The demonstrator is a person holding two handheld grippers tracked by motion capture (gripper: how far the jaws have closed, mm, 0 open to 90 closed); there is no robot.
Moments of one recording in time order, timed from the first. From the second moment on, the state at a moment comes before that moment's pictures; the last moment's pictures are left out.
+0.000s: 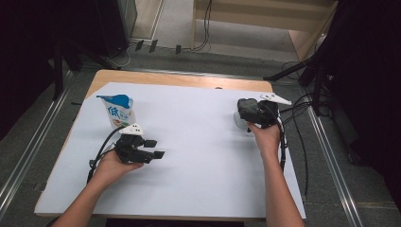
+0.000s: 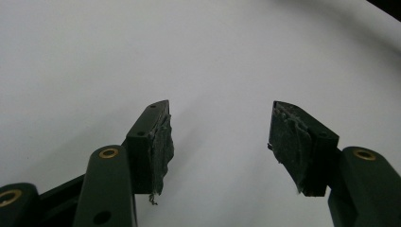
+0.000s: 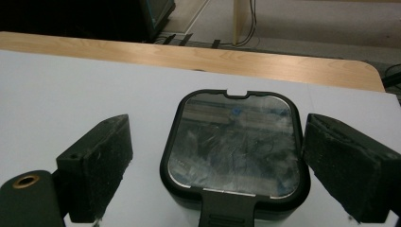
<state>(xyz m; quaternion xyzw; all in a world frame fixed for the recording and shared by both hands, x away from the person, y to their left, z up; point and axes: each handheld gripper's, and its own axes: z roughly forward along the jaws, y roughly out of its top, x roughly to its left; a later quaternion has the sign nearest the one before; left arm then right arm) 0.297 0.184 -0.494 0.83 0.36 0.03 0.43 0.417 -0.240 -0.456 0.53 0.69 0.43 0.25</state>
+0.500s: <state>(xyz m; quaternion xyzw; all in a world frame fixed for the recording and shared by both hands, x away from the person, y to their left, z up) 0.289 0.194 -0.496 0.82 0.38 0.03 0.43 0.436 -0.235 -0.487 0.56 0.70 0.39 0.23</state>
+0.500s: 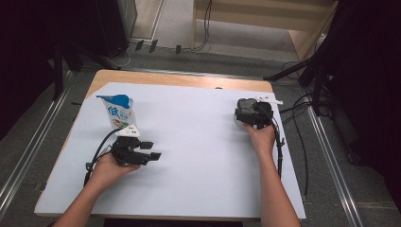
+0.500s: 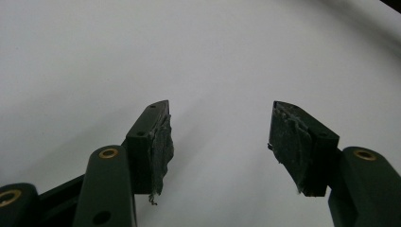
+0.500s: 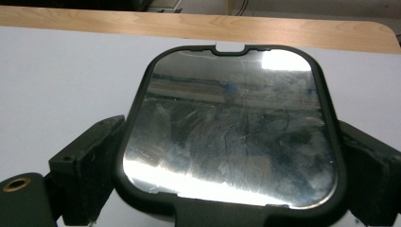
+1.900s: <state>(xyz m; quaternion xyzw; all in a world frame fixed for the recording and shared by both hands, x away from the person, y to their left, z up) 0.295 0.199 -0.493 0.82 0.38 0.02 0.43 0.413 -0.217 -0.471 0.51 0.72 0.41 0.23</state>
